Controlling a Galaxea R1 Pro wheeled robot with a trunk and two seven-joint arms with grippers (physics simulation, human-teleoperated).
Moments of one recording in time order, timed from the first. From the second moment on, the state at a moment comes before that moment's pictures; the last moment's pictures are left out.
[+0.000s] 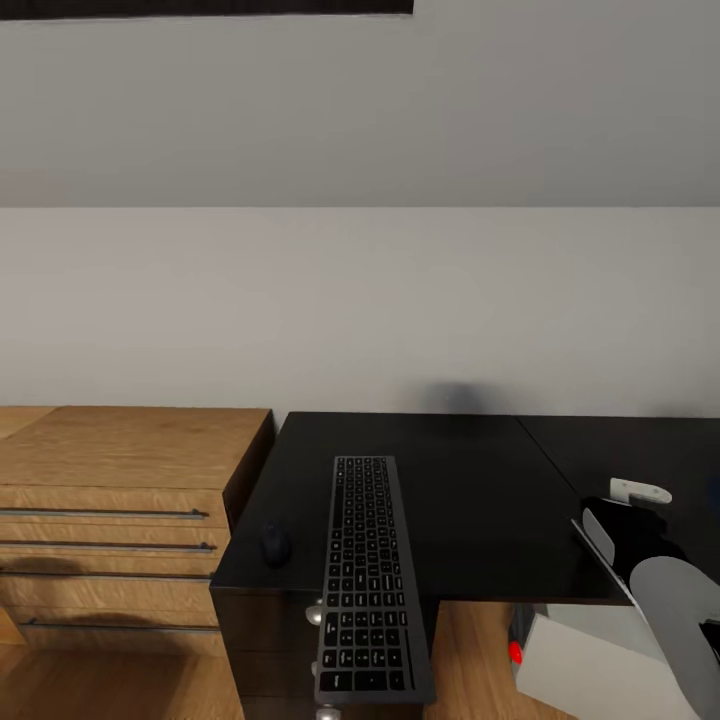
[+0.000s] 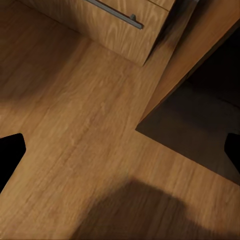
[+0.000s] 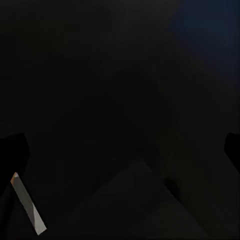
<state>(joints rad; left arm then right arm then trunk) 0.12 0.31 -0.48 -1.09 0.93 -0.09 0.43 -0.88 -0.30 -0.16 -0.34 -0.04 0.24 -0.41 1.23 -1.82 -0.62</state>
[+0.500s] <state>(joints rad) 0.12 0.31 -0.48 -1.09 0.93 -0.09 0.43 -0.88 -0.30 -0.16 -0.34 -0.04 0.24 -0.42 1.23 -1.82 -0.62</state>
